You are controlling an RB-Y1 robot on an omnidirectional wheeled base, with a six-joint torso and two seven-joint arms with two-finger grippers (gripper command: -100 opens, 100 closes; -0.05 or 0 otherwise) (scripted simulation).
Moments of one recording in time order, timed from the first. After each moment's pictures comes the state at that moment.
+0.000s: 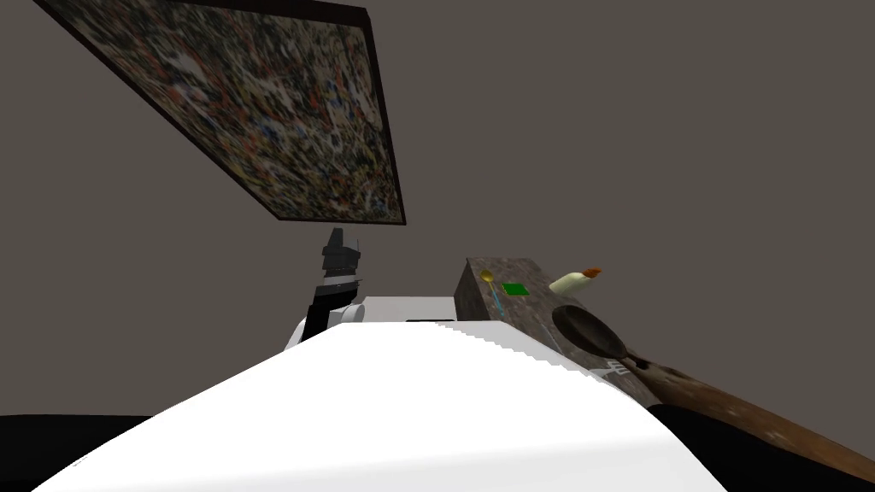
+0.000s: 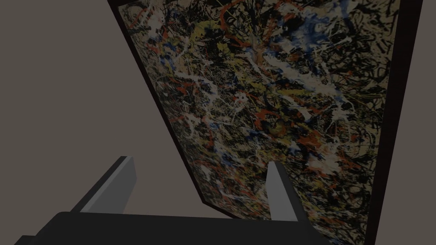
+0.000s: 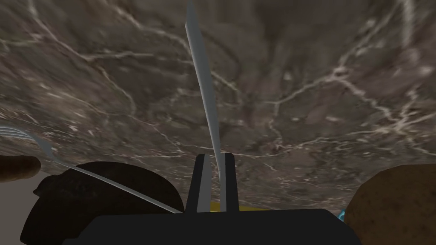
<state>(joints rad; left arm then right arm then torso) 0.49 0.02 0.07 -2.27 -0.02 -0.39 -0.06 1.47 -0.93 -0.30 -1.83 0.74 -0.24 0.06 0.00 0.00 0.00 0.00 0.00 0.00</state>
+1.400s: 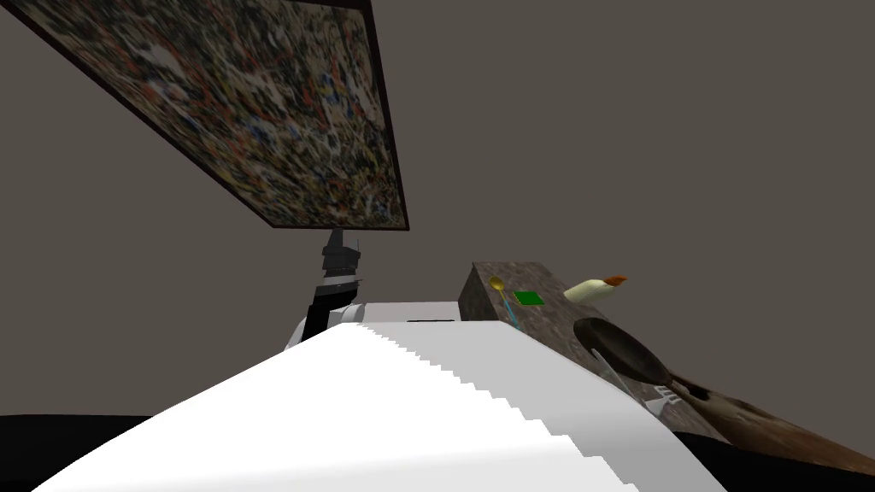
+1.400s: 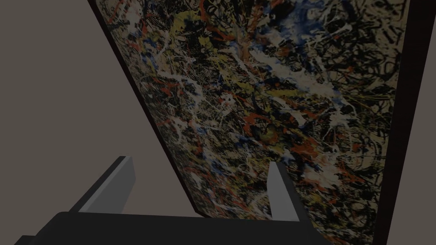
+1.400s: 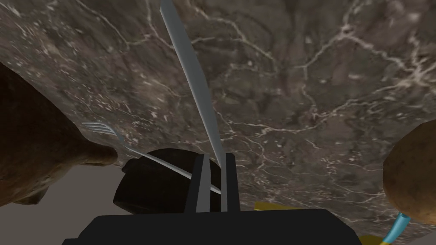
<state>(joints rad) 0.49 0.02 0.07 -2.27 -0.02 -0.39 -0.06 1.73 -0.93 -0.48 -1.84 0.75 -0.21 -0.13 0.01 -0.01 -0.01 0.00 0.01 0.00</state>
